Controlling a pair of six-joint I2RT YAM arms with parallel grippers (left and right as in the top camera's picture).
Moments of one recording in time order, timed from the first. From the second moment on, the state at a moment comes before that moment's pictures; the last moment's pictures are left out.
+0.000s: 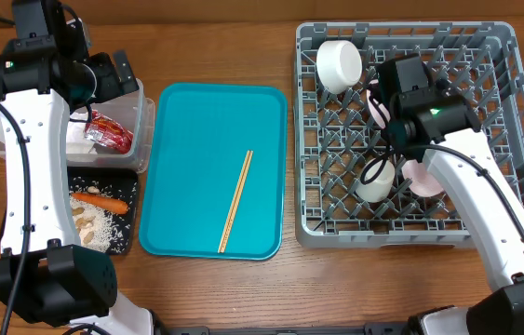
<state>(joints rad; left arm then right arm) 0.17 1.78 1.87 -1.13 0.10 -0.21 0.27 1.58 1.42 -0.98 0.64 -0.50</state>
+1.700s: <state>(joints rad) 0.17 1.78 1.87 -1.13 0.10 -0.21 0.88 2.06 1.58 -0.69 0.08 0.97</state>
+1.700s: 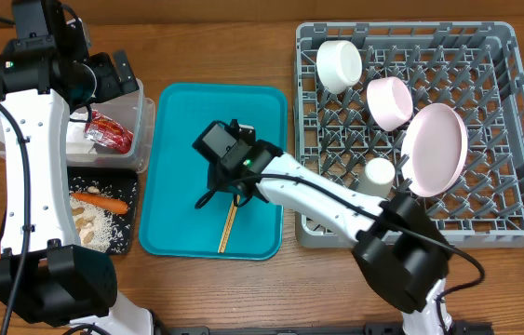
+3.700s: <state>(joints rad) 0.17 1.78 1.87 -1.13 0.10 -0.21 0.88 2.16 1.64 -0.72 0.22 1.02</state>
